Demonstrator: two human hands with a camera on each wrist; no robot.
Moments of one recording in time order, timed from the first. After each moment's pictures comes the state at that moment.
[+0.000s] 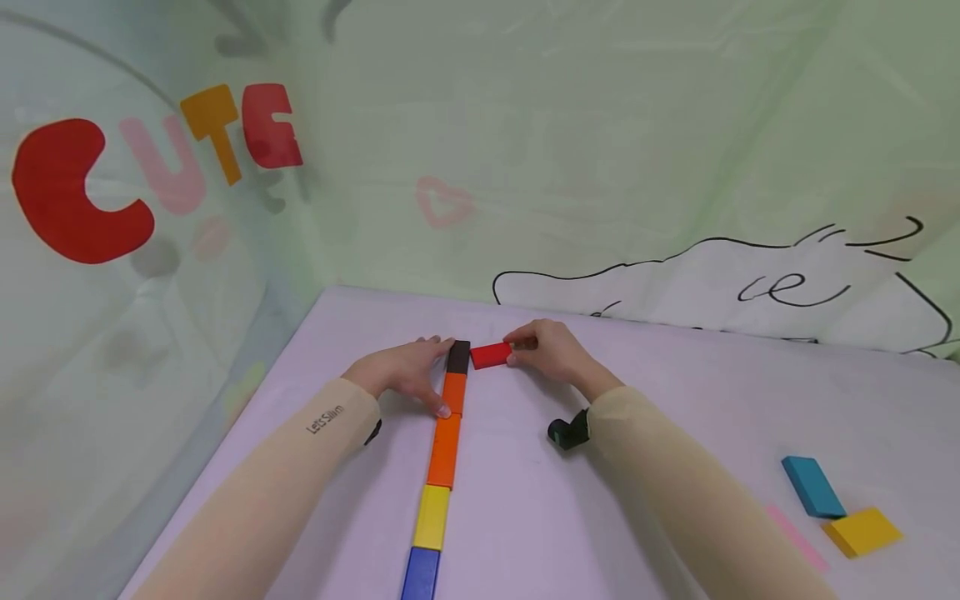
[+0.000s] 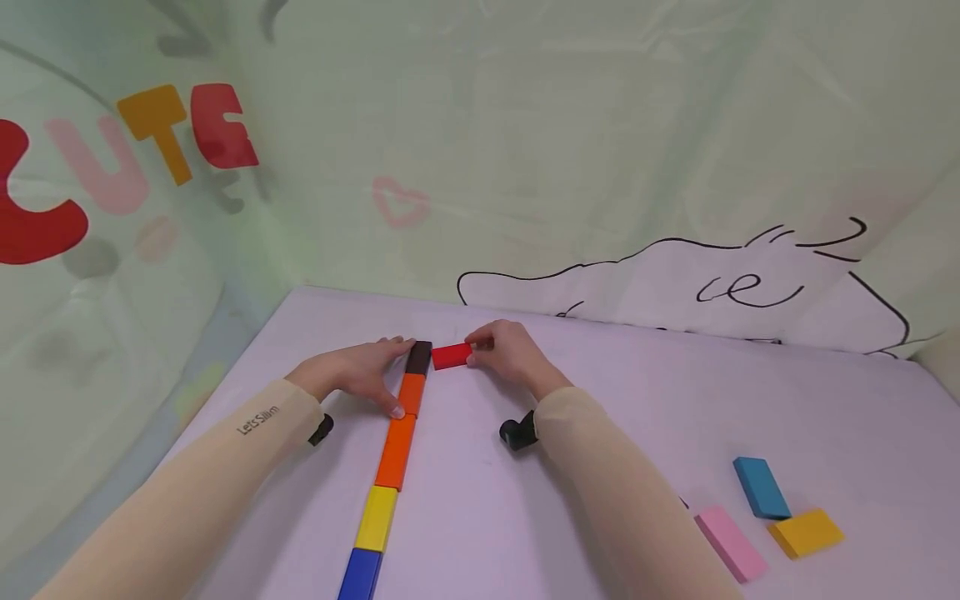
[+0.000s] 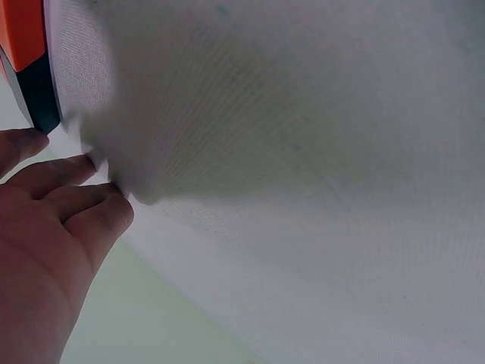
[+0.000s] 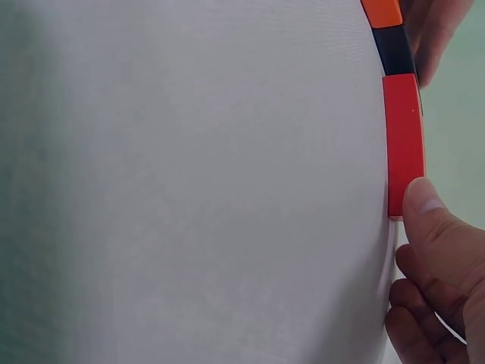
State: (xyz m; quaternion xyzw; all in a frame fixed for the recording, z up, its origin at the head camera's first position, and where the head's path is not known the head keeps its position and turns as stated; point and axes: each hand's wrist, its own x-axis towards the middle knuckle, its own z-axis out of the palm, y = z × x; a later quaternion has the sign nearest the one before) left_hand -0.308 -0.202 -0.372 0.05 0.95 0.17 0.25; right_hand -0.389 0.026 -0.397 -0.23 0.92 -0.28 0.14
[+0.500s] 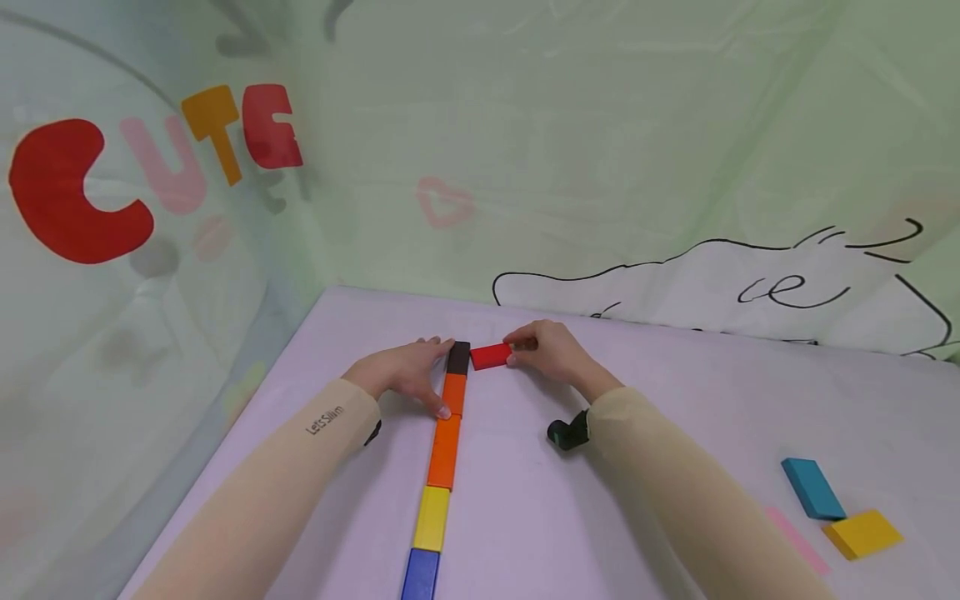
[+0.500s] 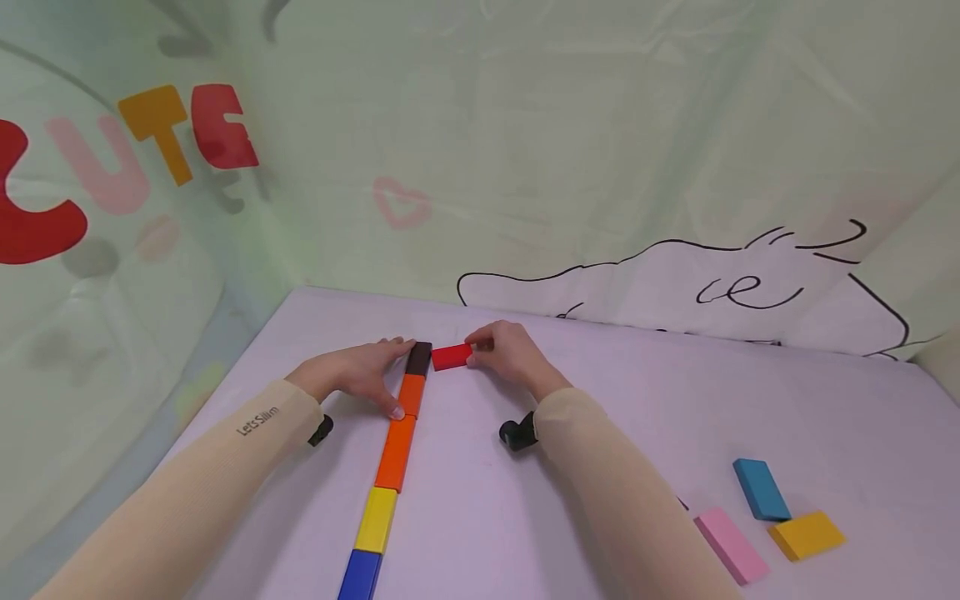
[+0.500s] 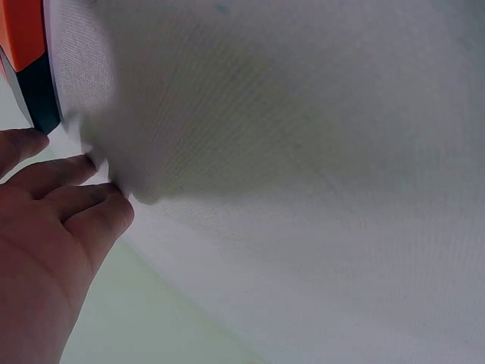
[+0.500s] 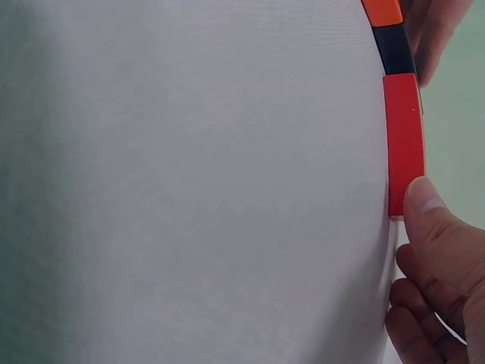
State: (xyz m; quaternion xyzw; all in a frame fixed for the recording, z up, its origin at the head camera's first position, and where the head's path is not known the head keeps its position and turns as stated) left_hand -0.306 -0.200 -0.369 0.05 0.95 0.17 0.25; right_hand -0.392 0.025 -0.399 -0.22 0.92 -0.28 0.14
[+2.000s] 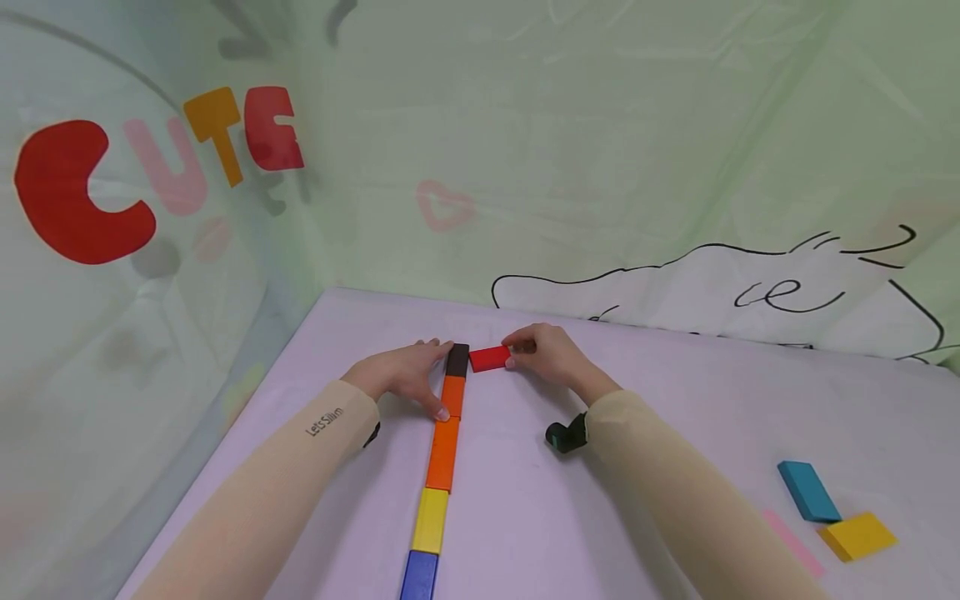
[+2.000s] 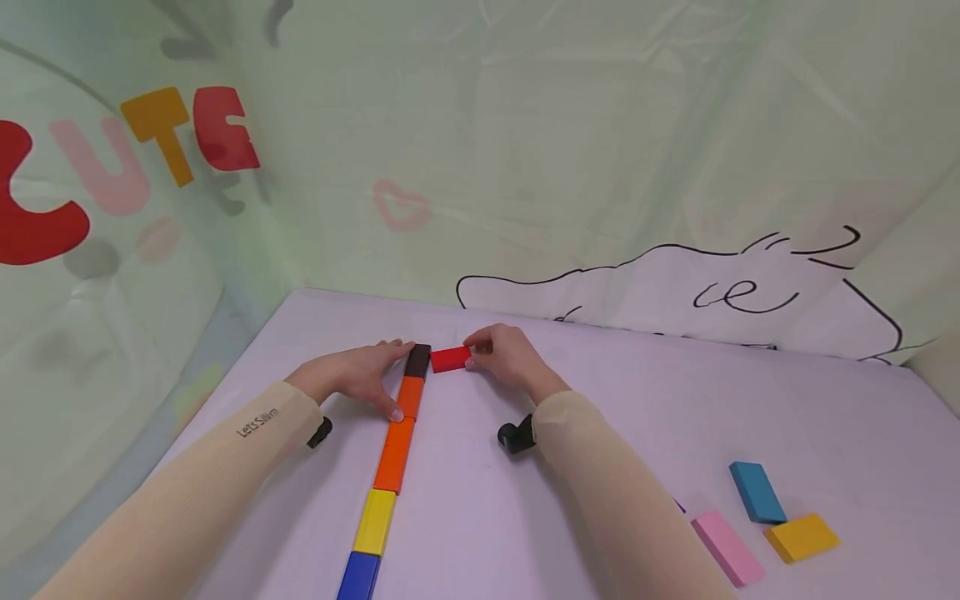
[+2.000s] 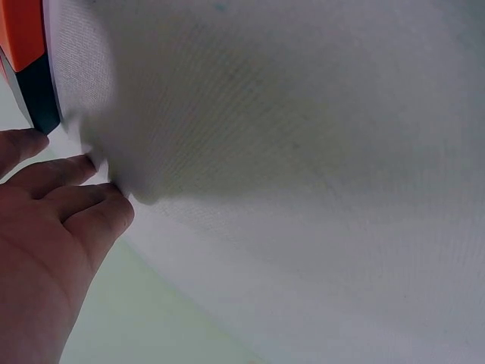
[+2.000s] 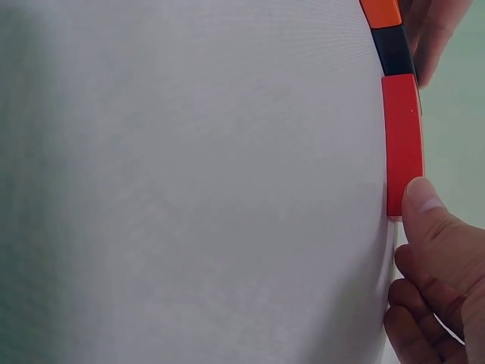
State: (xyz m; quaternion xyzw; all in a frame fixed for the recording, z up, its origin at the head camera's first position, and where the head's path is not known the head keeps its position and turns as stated) left_hand -0.306 -0.203 -0.370 0.06 0.95 0.19 0.24; right_hand -0.390 0.024 -0.398 -0.22 0.92 -0.28 0.15
